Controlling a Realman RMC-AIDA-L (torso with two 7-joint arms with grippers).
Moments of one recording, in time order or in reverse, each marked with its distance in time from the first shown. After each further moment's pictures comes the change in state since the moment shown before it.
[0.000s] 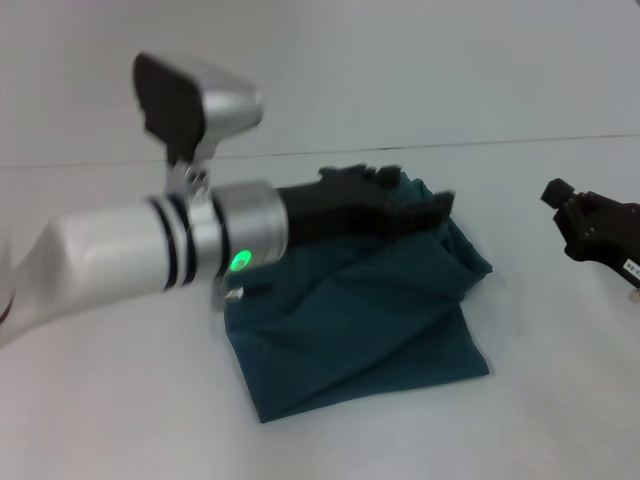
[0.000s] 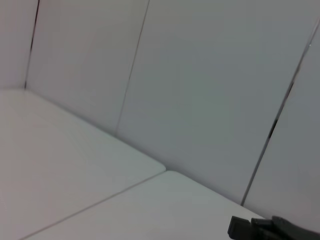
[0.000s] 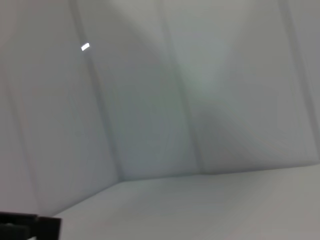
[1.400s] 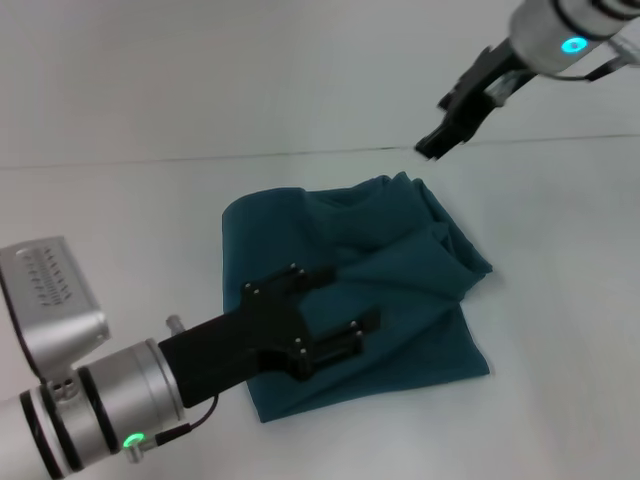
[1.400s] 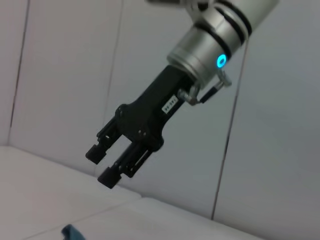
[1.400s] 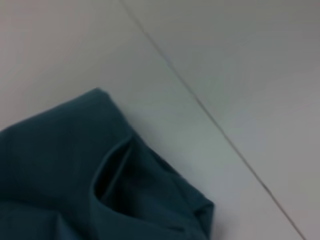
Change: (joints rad) left arm 0.347 0.006 0.009 0.153 -0.460 0.313 0.724; right arm 0.599 -0.092 -1.319 -0.543 -0.550 0.079 1.262
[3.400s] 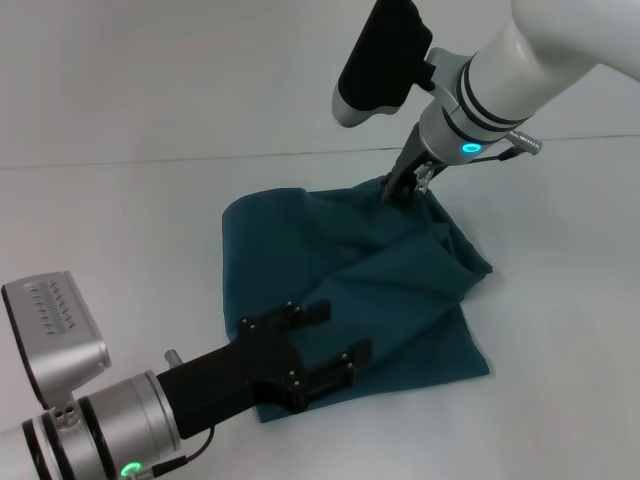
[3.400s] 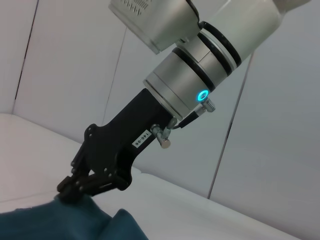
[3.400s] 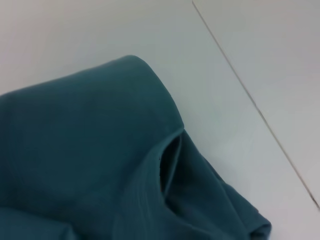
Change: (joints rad) left arm -0.026 0.002 -0.020 0.135 -0.004 0.038 0.026; right arm 0.024 0.105 -0.228 0.258 -0.045 0.368 0.093
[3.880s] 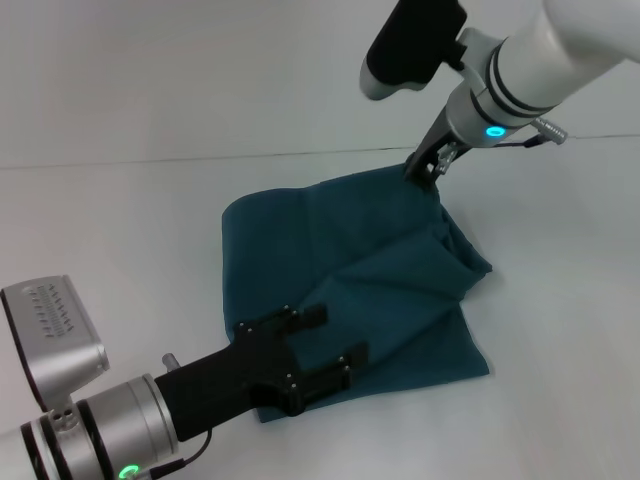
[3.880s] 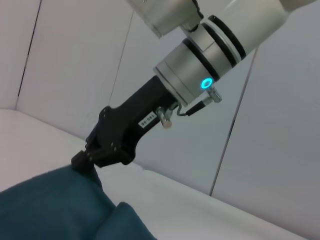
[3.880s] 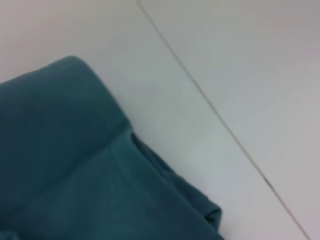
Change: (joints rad) left arm -0.001 0.002 -0.003 0.013 0.000 0.000 0.001; right arm -0.053 -0.012 0.008 -0.082 -0.036 0.010 0.086
